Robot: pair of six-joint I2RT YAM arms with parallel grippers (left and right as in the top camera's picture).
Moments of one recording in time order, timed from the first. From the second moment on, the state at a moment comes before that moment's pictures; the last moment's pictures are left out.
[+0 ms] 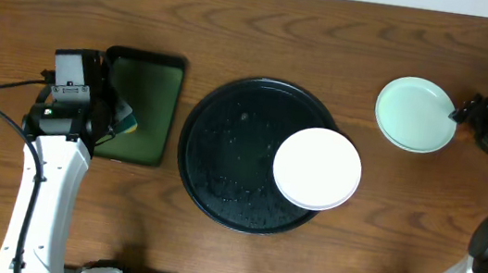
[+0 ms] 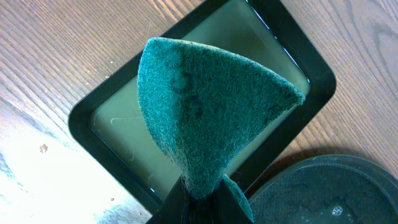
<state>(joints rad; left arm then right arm) 0.13 1.29 1.05 -0.80 -0.08 -0.65 -0.44 1.94 1.54 -0.89 -0.26 0.23</state>
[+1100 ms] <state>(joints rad) 0.13 1.29 1.05 -0.81 -0.08 -0.65 0.11 1.26 0.89 -0.90 -0.18 0.47</state>
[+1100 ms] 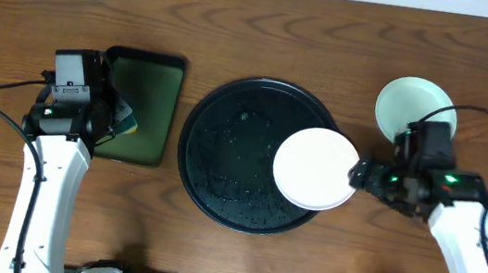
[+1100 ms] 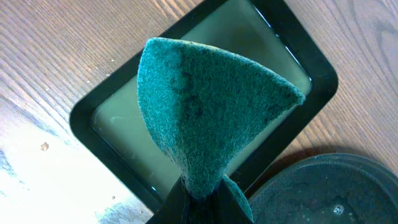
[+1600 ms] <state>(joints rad) 0.13 1.29 1.05 -0.81 -0.08 -0.65 0.12 1.57 0.86 -0.71 -0.19 0.54</state>
